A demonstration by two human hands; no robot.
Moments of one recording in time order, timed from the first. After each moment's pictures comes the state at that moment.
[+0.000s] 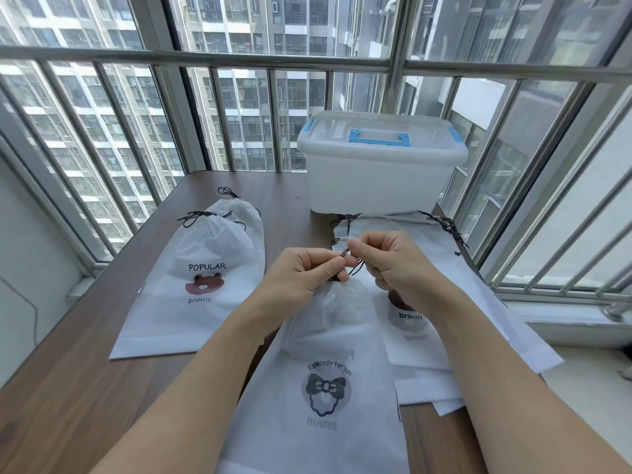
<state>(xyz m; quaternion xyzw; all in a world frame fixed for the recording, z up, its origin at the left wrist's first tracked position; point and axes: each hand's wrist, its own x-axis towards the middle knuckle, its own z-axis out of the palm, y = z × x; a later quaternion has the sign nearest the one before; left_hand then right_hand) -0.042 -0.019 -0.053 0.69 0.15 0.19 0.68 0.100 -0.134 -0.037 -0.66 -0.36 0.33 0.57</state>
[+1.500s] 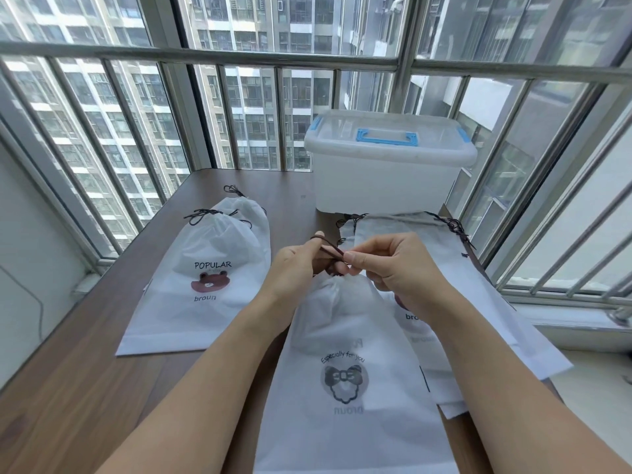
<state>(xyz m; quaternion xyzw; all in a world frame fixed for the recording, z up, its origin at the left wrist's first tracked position) -0.040 -0.020 -0.043 0.58 0.26 0.25 0.73 0.089 -0.134 -0.037 -0.65 -0.33 0.32 0.60</state>
